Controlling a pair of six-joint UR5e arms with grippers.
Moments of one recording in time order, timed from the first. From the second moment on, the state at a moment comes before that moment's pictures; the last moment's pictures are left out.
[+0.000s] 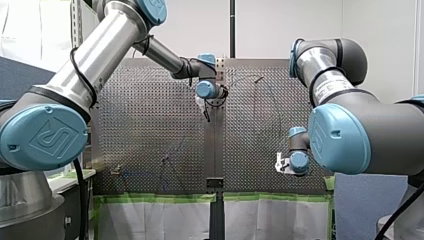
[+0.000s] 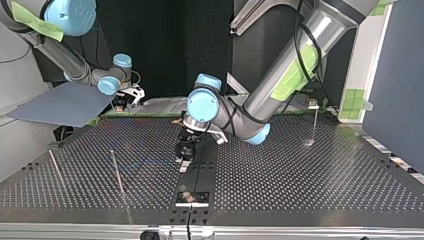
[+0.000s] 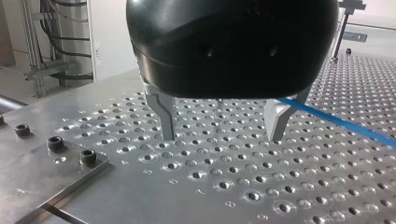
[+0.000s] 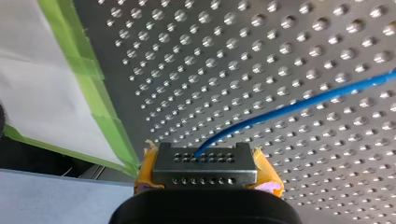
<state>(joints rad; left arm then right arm) -0.54 -2.17 -1.20 -2.80 -1.73 -1.98 1.77 -0.56 1.43 -0.48 1.73 1.61</state>
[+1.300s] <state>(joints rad) -0.59 -2.17 -1.20 -3.03 -1.89 -1.93 1.73 -0.50 1.43 -0.54 1.72 1.62</state>
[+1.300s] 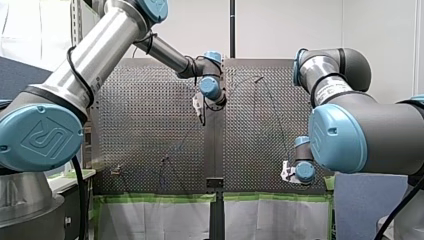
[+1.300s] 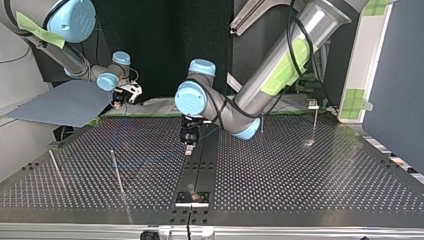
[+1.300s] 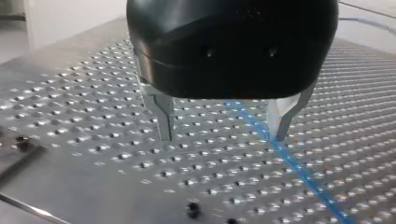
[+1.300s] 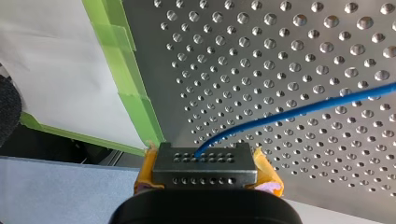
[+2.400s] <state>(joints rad) -0.60 -2.17 -1.20 -3.12 -1.85 -1.95 1.73 -0.50 1.42 -0.54 1.72 1.62</state>
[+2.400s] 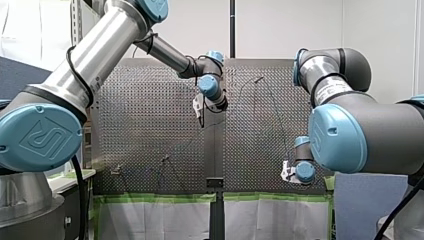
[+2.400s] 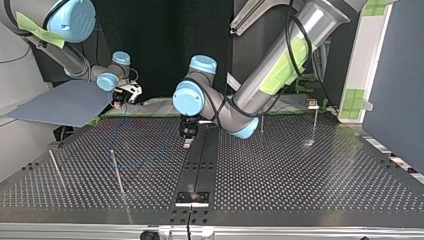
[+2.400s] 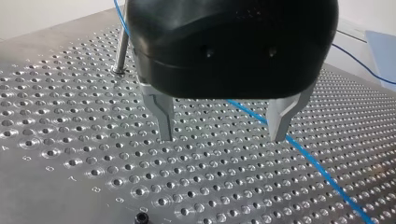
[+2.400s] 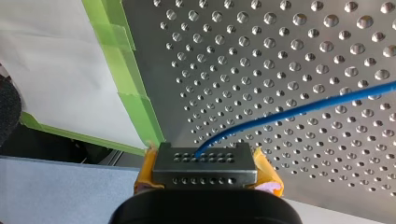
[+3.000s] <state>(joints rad) -0.60 -2.17 -1.20 -3.12 -1.87 -1.95 1.73 -0.50 1.42 -0.54 1.71 1.62</state>
